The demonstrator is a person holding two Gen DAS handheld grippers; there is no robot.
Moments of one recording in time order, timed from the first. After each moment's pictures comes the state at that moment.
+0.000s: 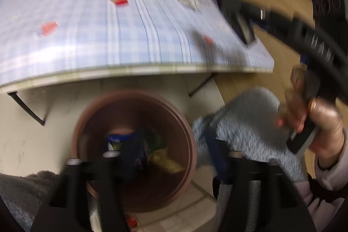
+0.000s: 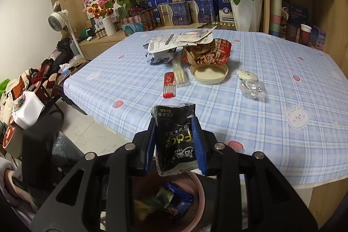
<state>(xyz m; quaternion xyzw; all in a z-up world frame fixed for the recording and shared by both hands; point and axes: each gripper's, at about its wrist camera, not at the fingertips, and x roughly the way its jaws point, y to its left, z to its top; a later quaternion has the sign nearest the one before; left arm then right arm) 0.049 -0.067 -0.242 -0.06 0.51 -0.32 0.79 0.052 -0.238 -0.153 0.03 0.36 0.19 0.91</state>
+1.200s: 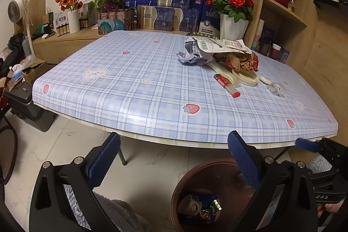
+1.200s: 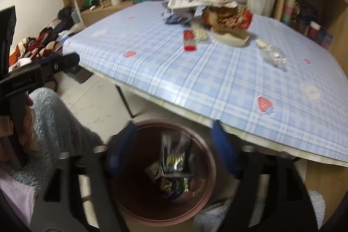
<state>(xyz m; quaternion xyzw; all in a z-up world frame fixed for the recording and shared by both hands) 0.035 0.038 -0.180 -0.04 0.33 -0.04 0.94 0.011 -0.193 -0.203 -0.04 0.39 0.19 0.90</state>
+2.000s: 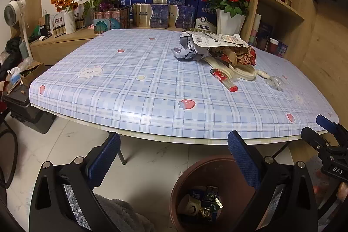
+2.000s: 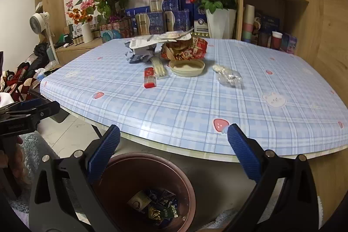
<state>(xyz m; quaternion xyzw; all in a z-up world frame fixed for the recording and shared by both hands) 0.038 0.029 -0.186 -0.02 0.34 -0.05 0.94 0.007 -0.228 -0.189 0.00 0.30 0.09 0.95</state>
